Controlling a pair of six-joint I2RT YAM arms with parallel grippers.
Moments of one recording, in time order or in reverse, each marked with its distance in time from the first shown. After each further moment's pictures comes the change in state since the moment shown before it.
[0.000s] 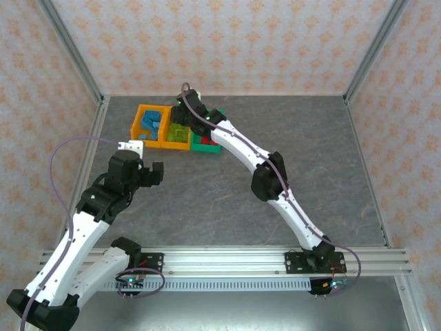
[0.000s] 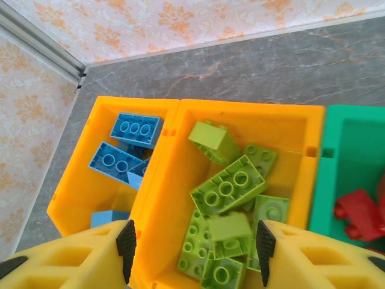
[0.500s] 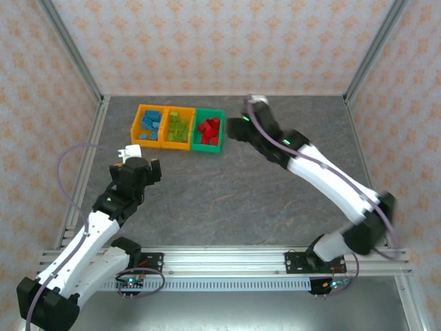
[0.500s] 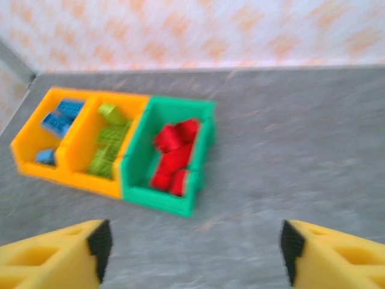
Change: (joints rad) left arm 0.000 -0.006 -0.298 0.383 -0.225 -0.045; right arm -0.054 -1.218 -1.243 0.080 0.248 -0.192
